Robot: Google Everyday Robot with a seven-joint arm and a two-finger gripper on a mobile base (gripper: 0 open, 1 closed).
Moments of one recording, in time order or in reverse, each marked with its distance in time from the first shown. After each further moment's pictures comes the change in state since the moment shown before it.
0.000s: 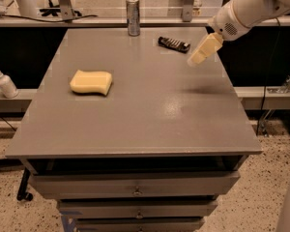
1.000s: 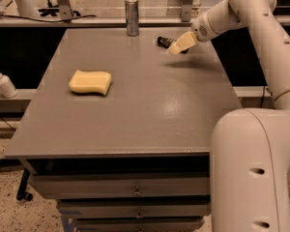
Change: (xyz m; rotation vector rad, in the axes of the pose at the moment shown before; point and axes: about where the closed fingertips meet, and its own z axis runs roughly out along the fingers) arm -0.011 -0.075 0.111 -0.016 -0.117 0.251
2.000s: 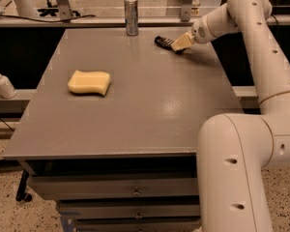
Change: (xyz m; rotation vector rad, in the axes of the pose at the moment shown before) arm 0.007 -0.017 0.022 -0.016 -0.026 0.111
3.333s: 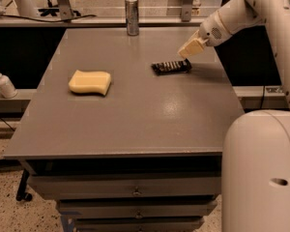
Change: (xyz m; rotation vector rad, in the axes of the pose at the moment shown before) arm 0.024 0.086 -0.066 -0.247 0.103 -0.235
